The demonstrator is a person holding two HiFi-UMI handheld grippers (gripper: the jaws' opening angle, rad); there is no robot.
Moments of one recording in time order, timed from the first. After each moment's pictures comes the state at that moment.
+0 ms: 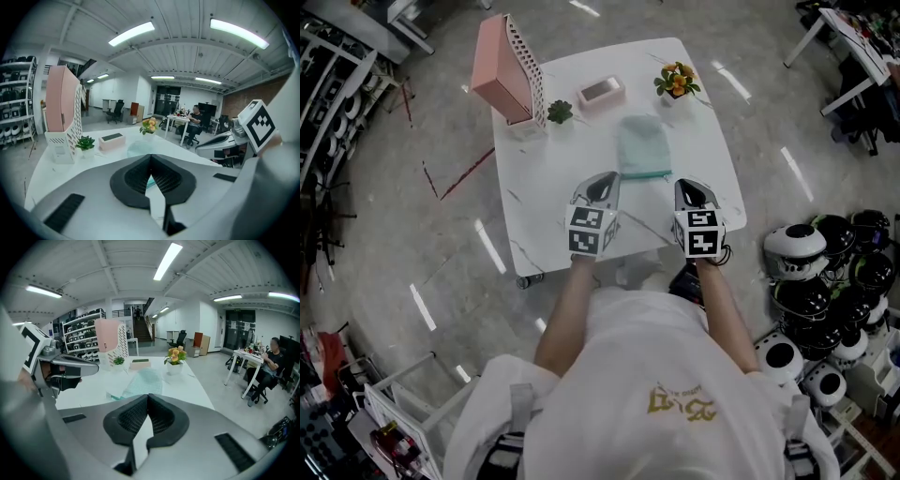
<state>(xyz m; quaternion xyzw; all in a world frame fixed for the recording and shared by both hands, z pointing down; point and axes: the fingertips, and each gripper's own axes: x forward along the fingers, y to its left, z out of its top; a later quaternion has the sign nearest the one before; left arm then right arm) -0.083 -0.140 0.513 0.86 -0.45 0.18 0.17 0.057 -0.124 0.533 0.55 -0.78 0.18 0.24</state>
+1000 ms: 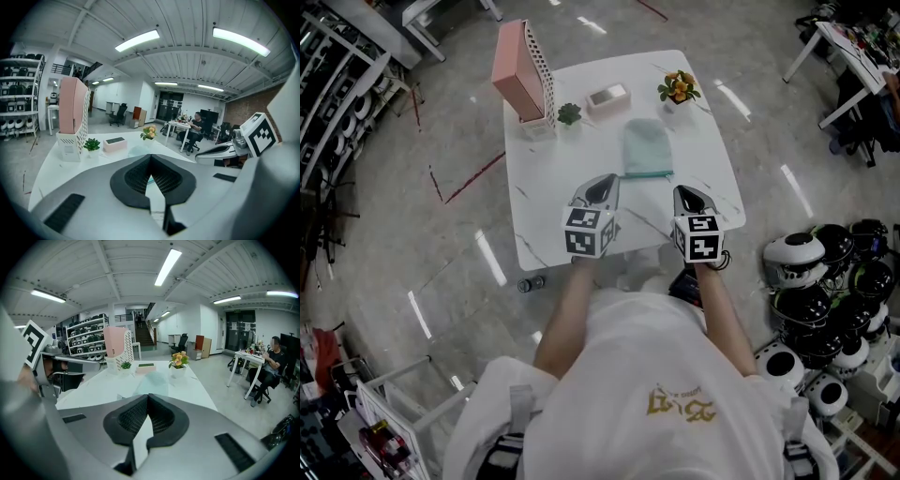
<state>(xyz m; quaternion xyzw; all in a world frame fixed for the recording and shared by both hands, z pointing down) -0.097 -0.109 0.481 0.85 -0.47 0.14 0.18 0.042 -0.090 0.510 0.55 -0.79 0.17 0.21</state>
